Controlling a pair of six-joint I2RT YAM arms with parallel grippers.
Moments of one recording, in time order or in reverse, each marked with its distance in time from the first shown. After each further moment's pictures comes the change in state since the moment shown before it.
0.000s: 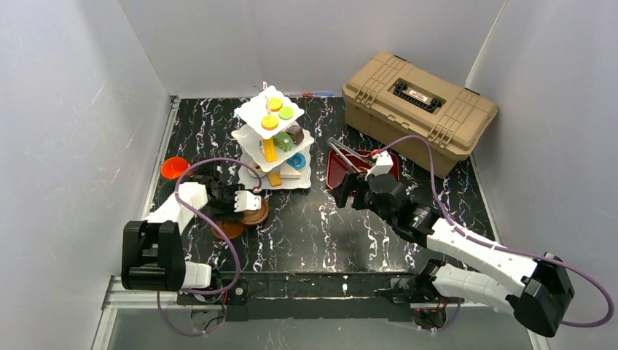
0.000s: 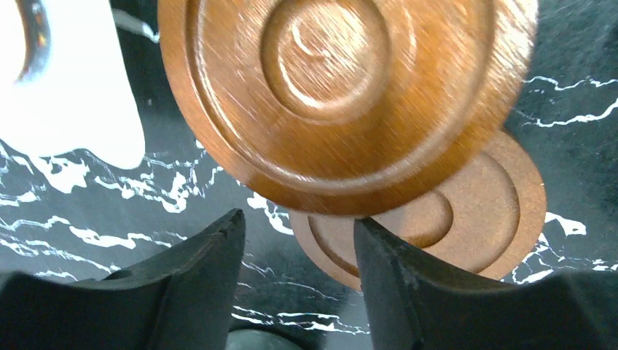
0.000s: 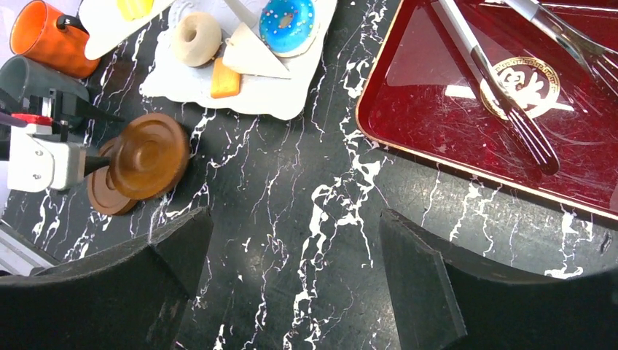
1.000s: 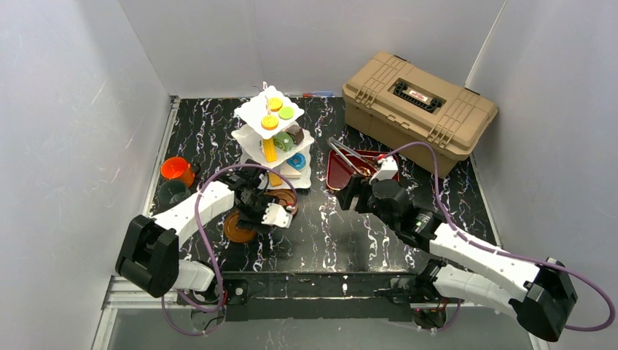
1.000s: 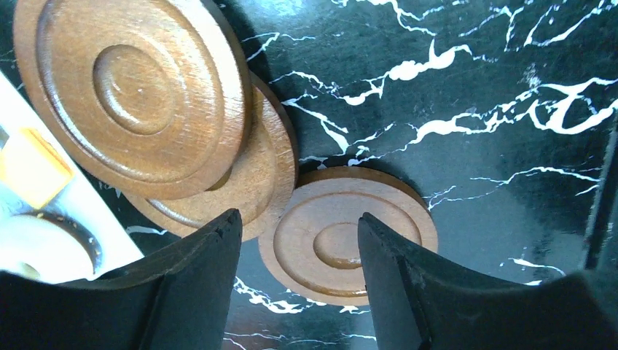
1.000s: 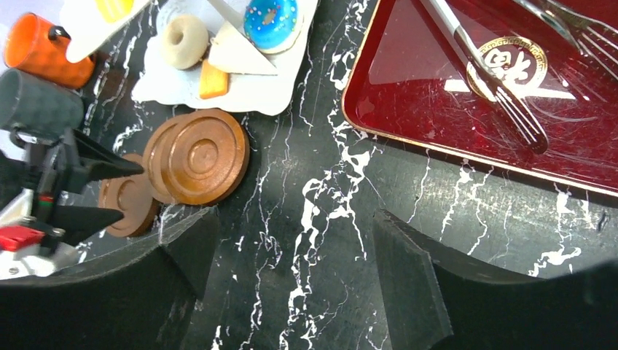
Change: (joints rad) left arm -0.480 0.021 0.106 -0.164 -0.045 -0.134; right arm 0.000 -0.071 -0.064 -0.001 0.030 0.047
